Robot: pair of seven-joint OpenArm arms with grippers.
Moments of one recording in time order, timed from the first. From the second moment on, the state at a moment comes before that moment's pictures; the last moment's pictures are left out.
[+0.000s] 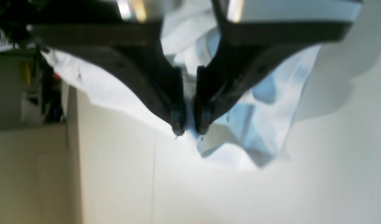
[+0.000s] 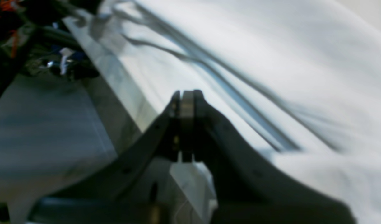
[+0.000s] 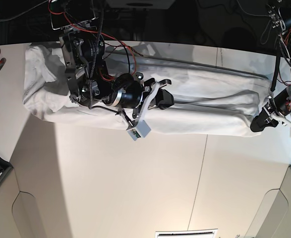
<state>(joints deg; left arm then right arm) -8.3 -25.1 -30.5 46.5 -56.8 -38.3 47.9 0.1 -5.5 -10.7 85.7 34.8 25.9 -61.2</state>
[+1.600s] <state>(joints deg) -2.9 -30.7 -43.6 46.5 -51.3 -38.4 52.1 -5.8 -0.1 -10.5 95.8 9.0 11.5 -58.6</state>
